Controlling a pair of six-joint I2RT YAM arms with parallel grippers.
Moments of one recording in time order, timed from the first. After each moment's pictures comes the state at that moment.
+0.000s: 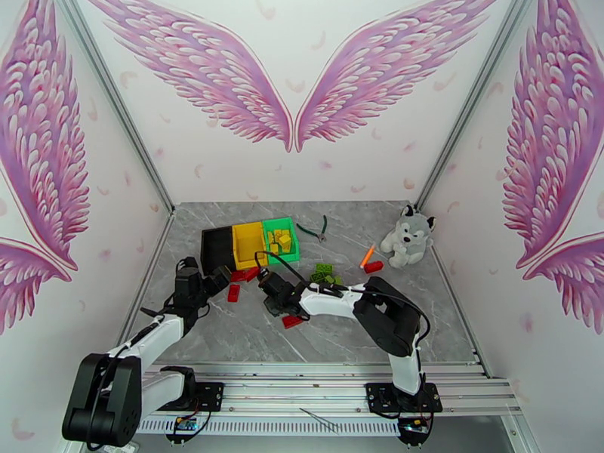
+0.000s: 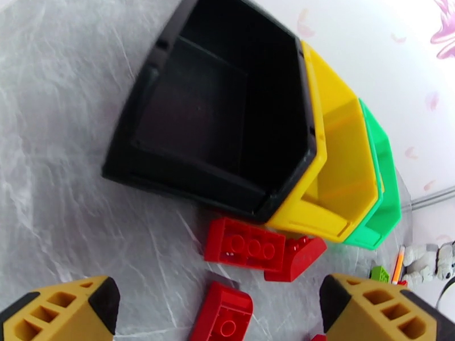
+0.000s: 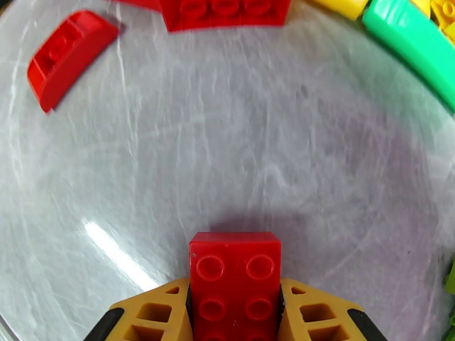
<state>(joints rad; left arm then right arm) -0.11 1.21 0.40 0.16 0.08 -0.72 0.96 1.97 1.26 -0.28 0.17 0.25</state>
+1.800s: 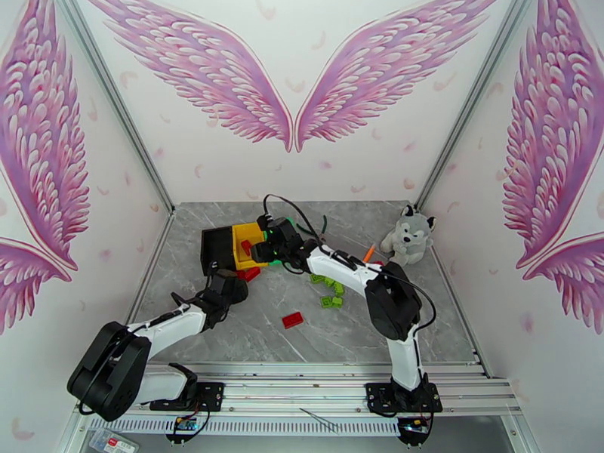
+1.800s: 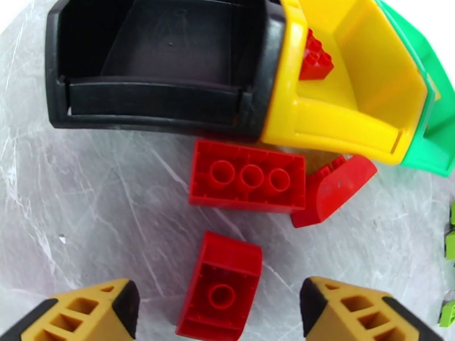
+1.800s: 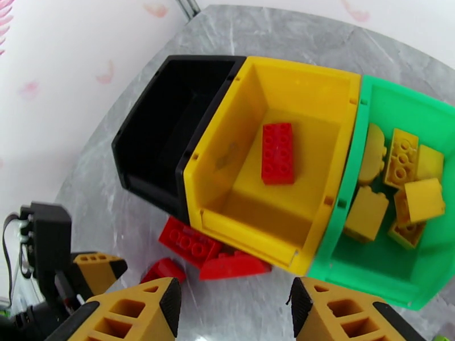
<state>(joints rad) -0.45 1.36 0.51 -0.02 -0.34 -0.62 0.77 1.97 1.54 -0.20 -0.10 0.32</state>
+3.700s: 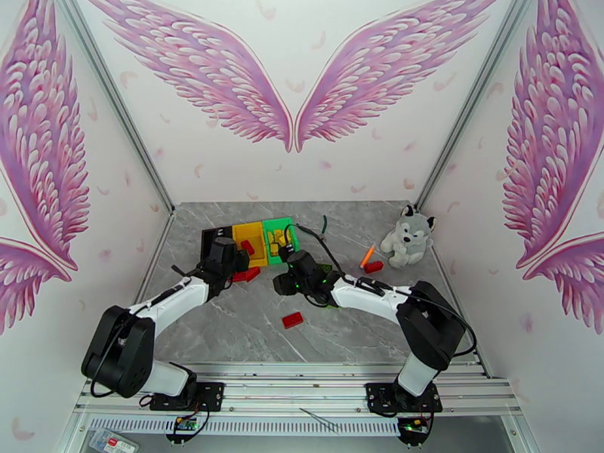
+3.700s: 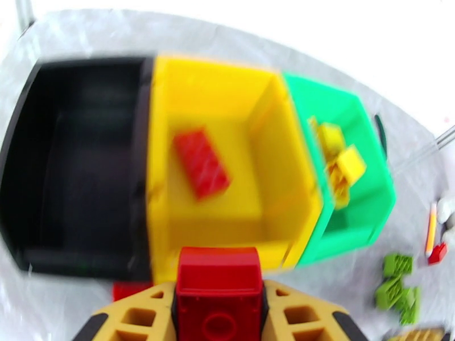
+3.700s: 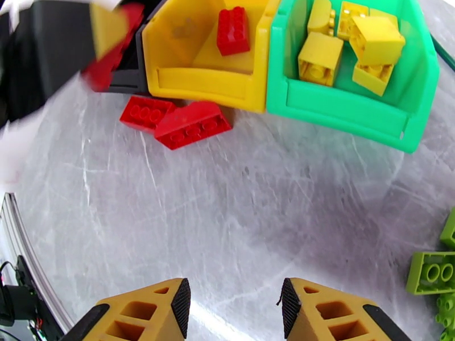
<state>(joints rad) -0.34 1.53 0.91 -0.02 -0.14 -0.49 0.80 1.70 1.05 -0.10 -0.03 0.39</state>
